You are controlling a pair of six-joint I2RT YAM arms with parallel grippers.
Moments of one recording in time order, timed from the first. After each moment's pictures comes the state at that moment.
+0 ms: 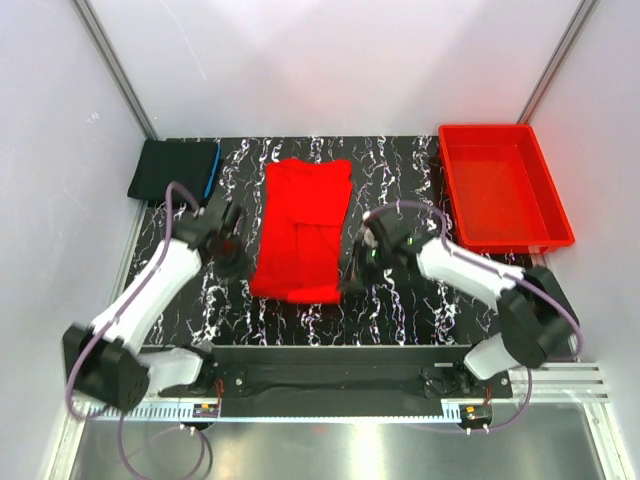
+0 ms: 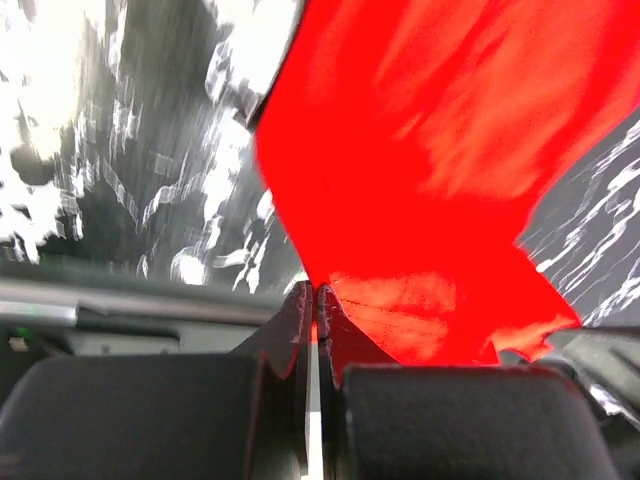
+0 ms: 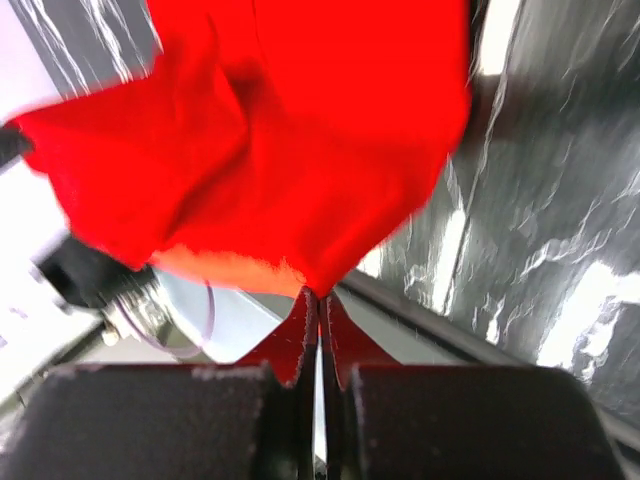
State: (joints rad) left arm -0.36 1.15 0.97 -1.04 0.05 -0.84; right arm 0.70 1.45 0.89 -0.43 -0.45 0.91
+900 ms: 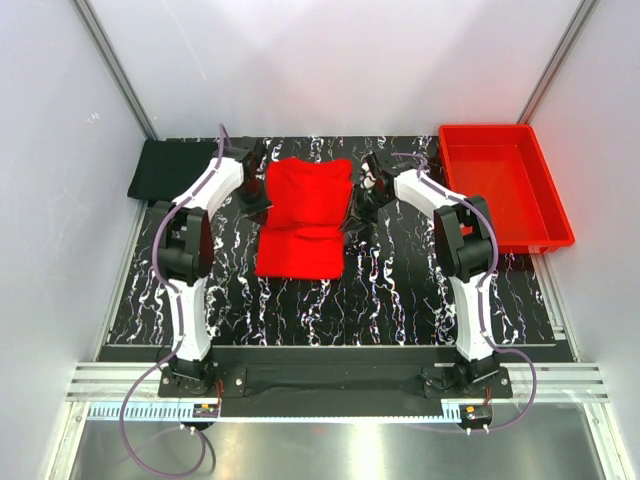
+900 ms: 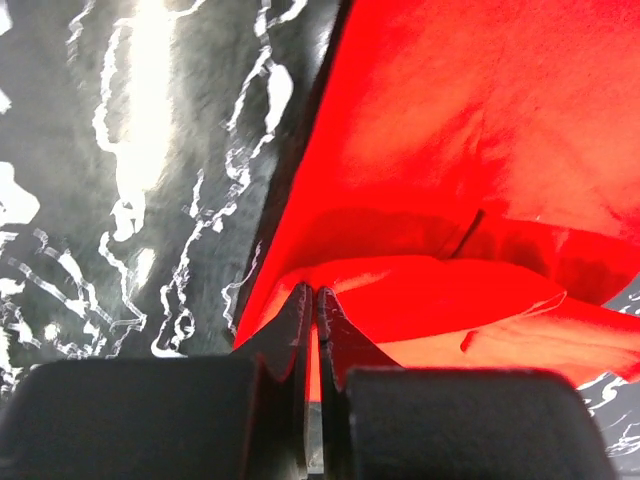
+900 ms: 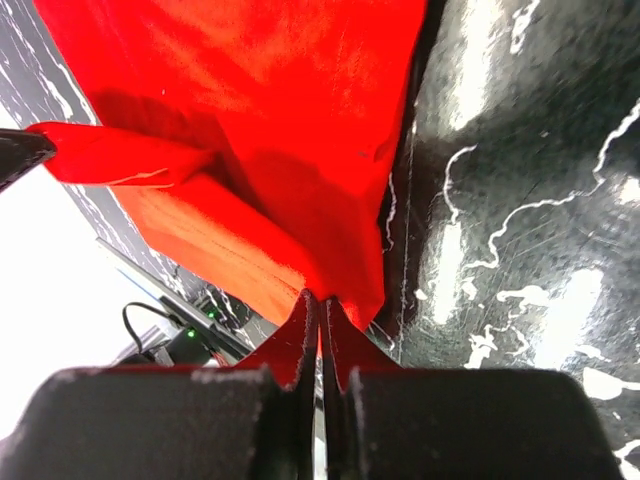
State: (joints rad) left arm -0.23 2.08 1.77 -1.05 0.02 -0.56; right arm 0.38 2.21 1.73 -0.71 -0.56 0.61
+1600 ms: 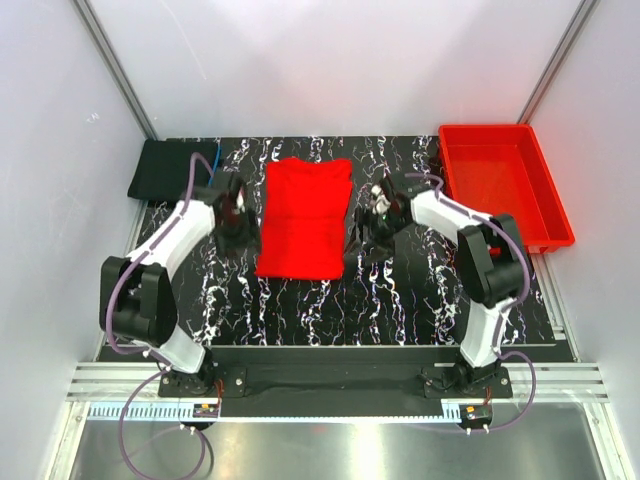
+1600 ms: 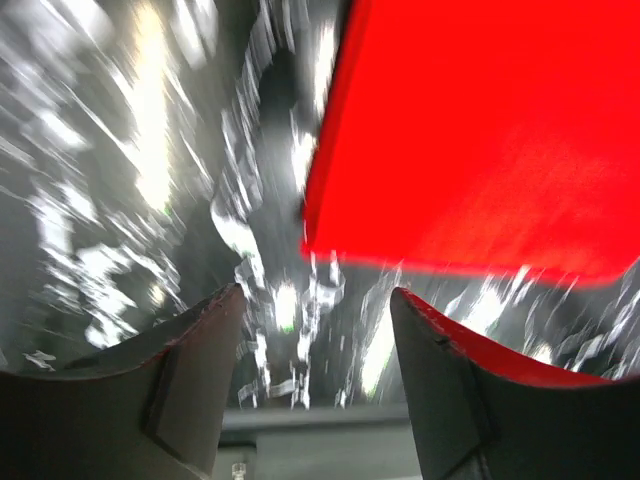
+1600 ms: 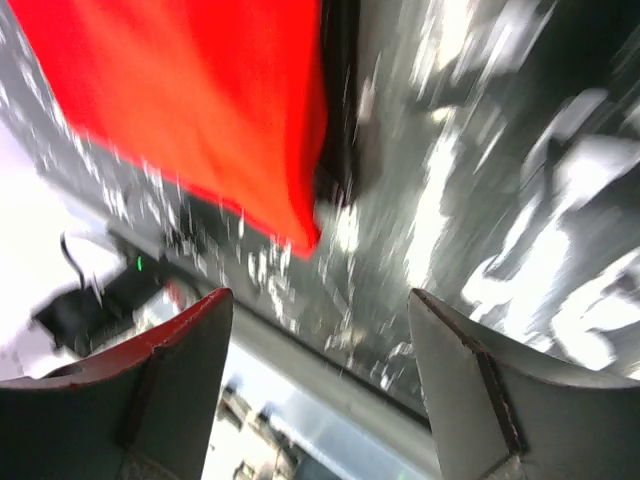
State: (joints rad) left arm -0.22 1.60 1.28 -0.93 0.05 -0.45; right arm 0.37 1.95 1.39 -0.71 -0.56 0.52
